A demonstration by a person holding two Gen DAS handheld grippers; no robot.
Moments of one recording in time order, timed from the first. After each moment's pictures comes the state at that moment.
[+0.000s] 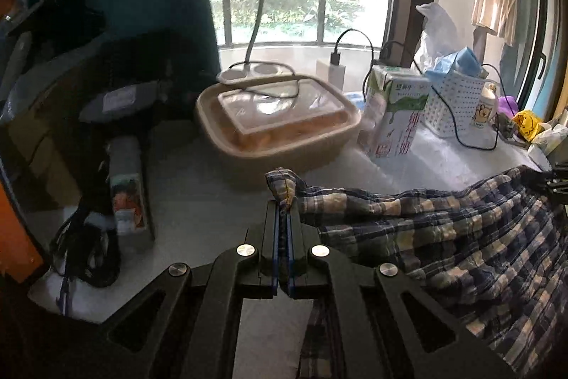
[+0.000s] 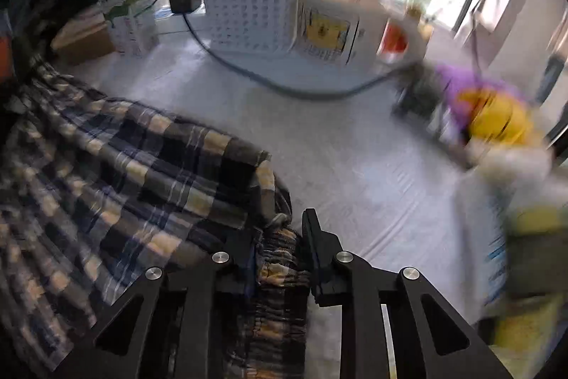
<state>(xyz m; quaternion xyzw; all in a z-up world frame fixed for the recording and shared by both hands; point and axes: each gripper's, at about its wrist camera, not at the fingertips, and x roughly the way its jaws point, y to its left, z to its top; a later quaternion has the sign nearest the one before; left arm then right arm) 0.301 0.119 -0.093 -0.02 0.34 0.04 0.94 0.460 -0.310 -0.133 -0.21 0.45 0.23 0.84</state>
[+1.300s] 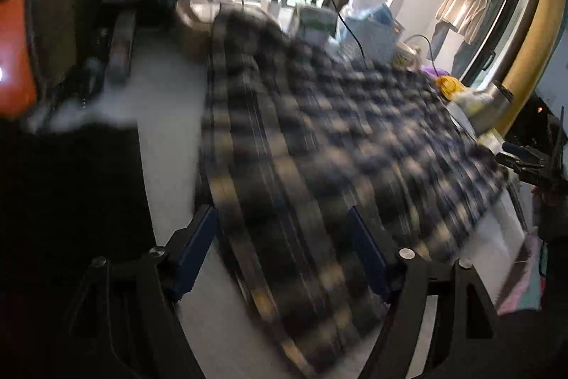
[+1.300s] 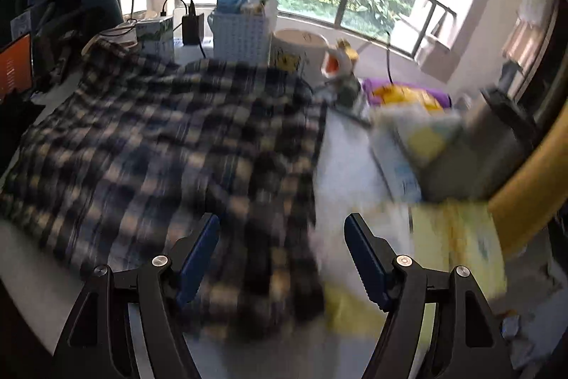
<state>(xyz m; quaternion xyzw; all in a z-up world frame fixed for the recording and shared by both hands) 0.146 0.074 -0.112 -0.13 0.41 -0.06 0.90 0.326 -0.387 -0.080 -0.18 0.40 0.20 0.88</state>
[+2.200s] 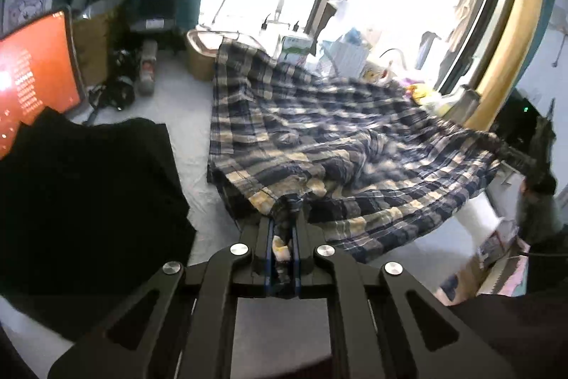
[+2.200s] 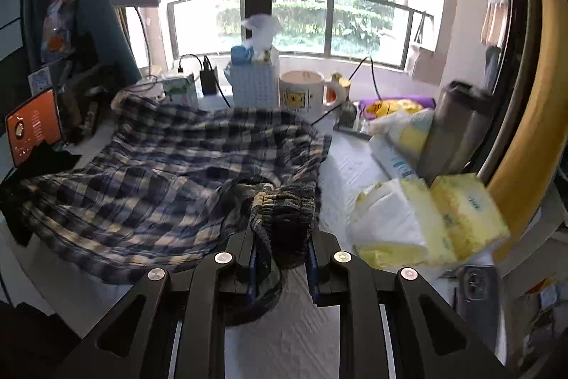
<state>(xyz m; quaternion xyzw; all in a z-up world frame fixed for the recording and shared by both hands) 0.070 0.080 -0.045 -0.13 0.38 -0.07 0.91 0.253 -0.399 -0.030 -0.08 0.34 0.20 0.91</state>
